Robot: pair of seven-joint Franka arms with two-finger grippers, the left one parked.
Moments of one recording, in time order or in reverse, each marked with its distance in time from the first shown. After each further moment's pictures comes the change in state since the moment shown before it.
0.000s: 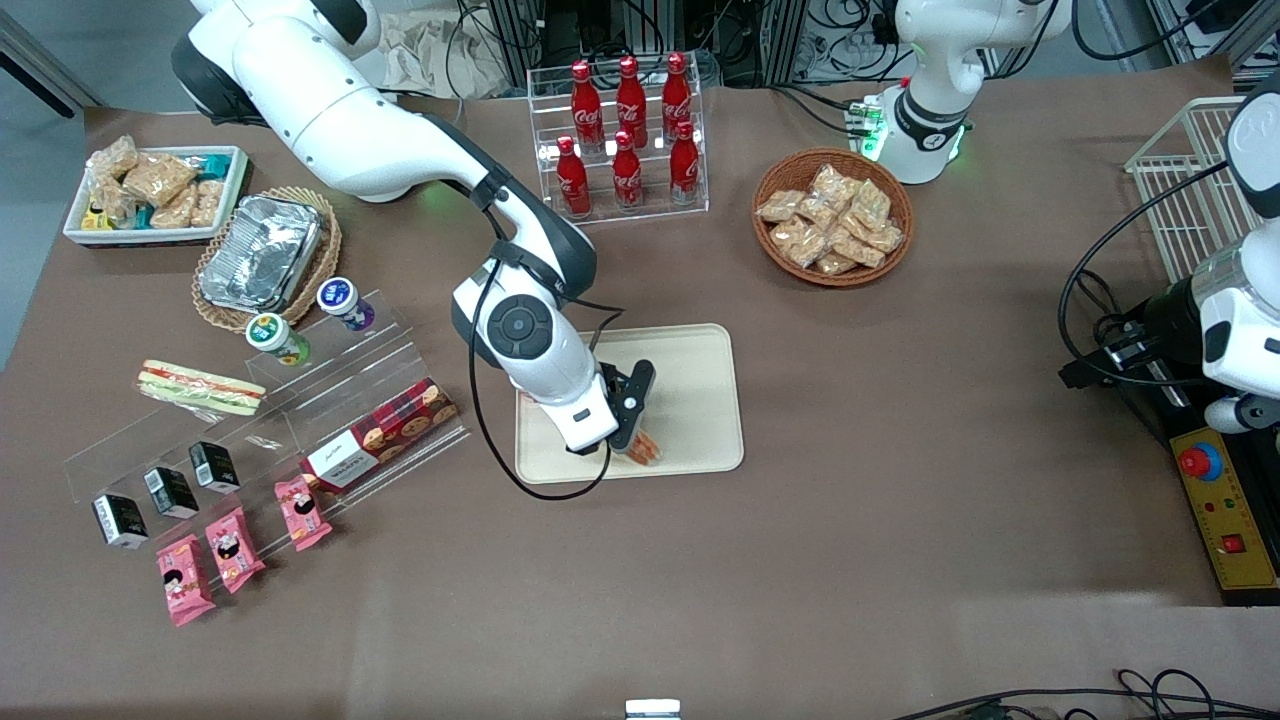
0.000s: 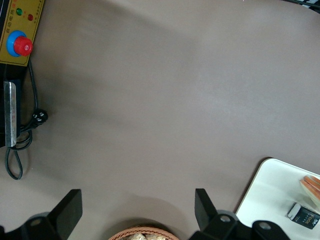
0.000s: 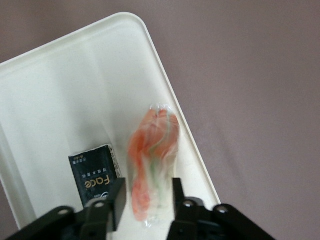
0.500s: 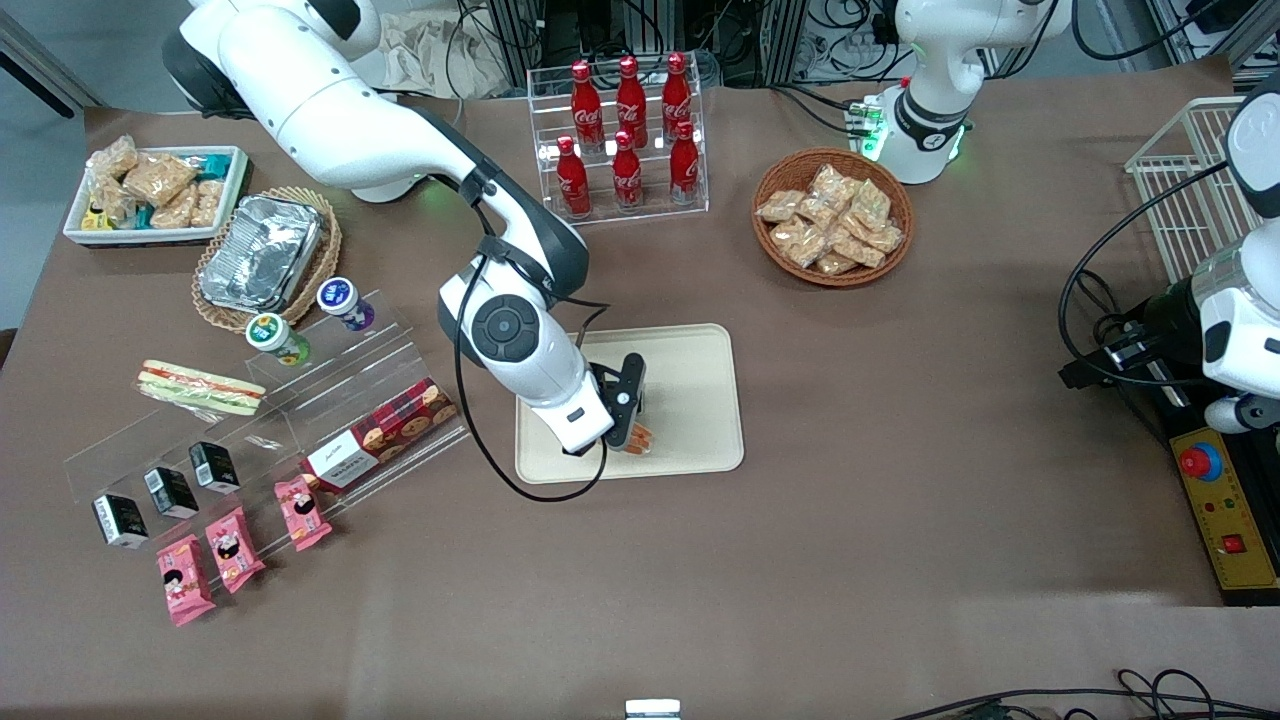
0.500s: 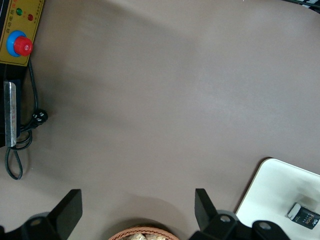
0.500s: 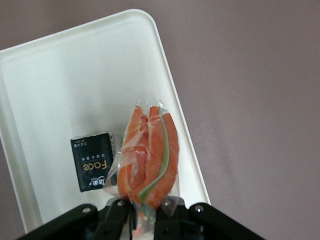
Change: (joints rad) arm -0.021 -0.013 0.003 0.017 0.026 -0.055 -0.129
